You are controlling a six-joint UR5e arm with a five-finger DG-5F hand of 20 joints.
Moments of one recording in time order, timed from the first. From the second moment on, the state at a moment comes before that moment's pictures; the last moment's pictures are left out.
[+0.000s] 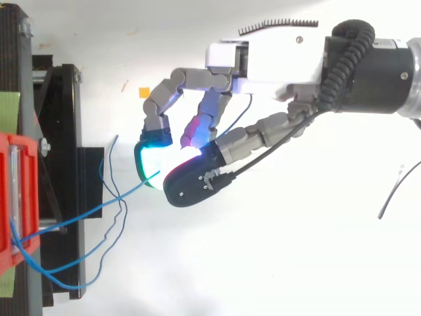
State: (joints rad) arm 0.04 -2.27 -1.19 -2.95 -1.52 -0.19
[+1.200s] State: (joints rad) arm 0.04 -2.27 -1.19 -2.95 -1.52 -0.20
